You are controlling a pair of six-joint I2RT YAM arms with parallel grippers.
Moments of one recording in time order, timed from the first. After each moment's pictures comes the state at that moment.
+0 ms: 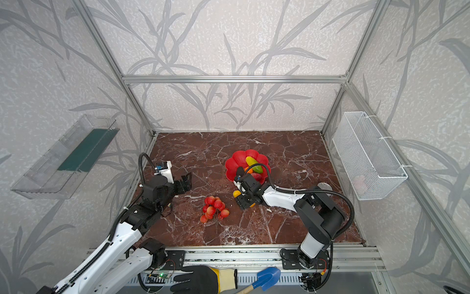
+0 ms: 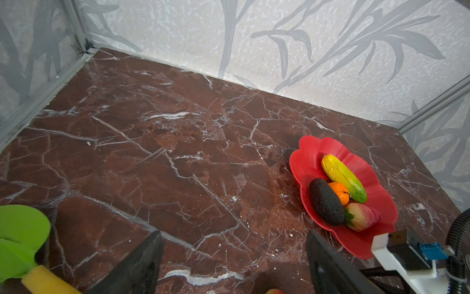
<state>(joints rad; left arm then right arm) -0.38 0.72 0.56 -0.27 -0.23 -0.46 0.78 1.67 0.84 -0.23 -0.07 0.13</state>
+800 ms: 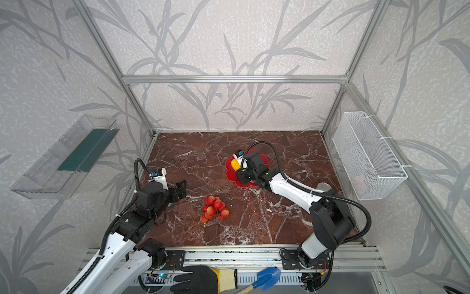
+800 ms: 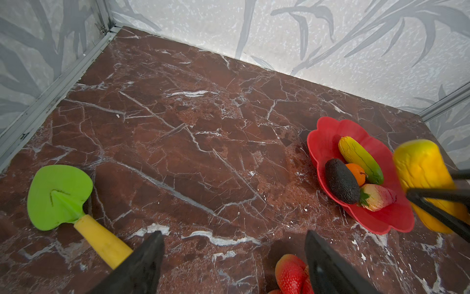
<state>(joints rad) -0.37 0.58 0.58 -0.49 -0.25 -0.47 0.63 1.63 1.10 -0.20 -0.08 0.00</state>
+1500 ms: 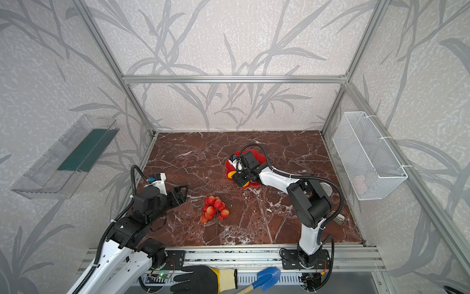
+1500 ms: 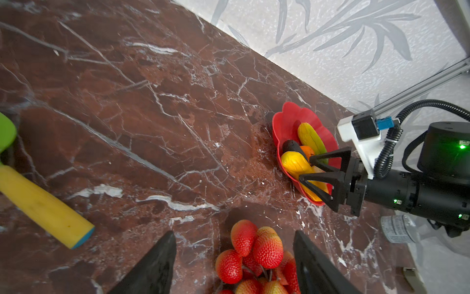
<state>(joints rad) -0.38 0.54 0.54 -0.54 -0.03 -0.69 0.61 1.83 1.18 -0.24 -0.15 -0.11</state>
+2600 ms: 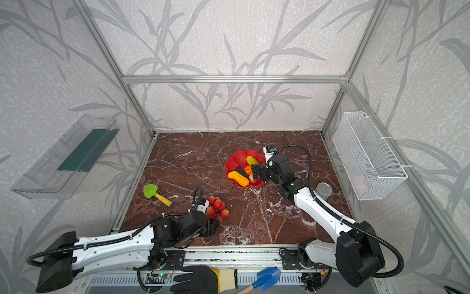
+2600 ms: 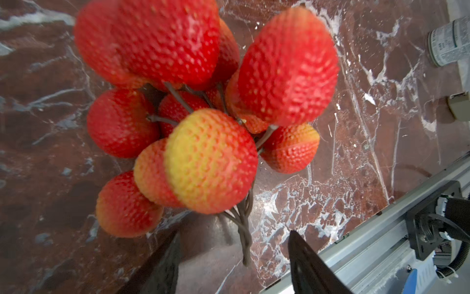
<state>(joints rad) -1.15 0.96 0.40 -0.37 -0.20 -1.00 0.44 1.23 0.81 -0.06 -0.03 0.24</state>
